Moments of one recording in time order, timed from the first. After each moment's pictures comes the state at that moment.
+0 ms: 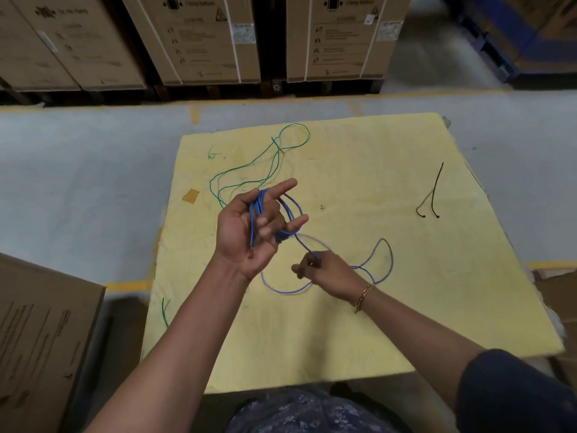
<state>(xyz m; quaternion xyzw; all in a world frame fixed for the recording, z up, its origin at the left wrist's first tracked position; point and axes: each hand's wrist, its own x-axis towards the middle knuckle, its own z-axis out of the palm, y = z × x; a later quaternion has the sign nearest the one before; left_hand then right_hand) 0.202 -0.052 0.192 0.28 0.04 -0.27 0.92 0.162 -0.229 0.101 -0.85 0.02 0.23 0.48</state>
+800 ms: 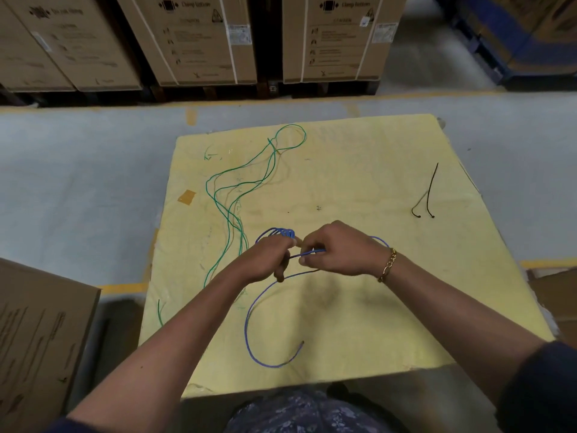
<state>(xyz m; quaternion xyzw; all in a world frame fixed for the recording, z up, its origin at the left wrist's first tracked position) 0.194 -0.062 0.155 0.83 -0.05 -0.35 0.44 0.190 -0.250 0.177 -0.92 -0.17 0.21 0.27</state>
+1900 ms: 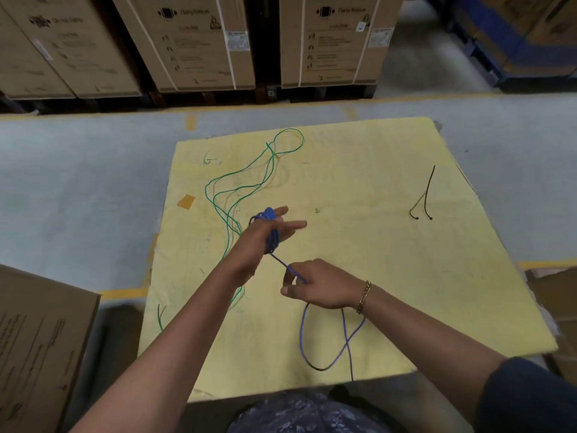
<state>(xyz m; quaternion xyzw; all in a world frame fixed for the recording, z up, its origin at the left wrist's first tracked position) 0.204 -0.058 0.160 0.66 -0.01 -0.26 0.70 0.155 -0.224 0.141 -0.88 -0.15 0.29 0.33</state>
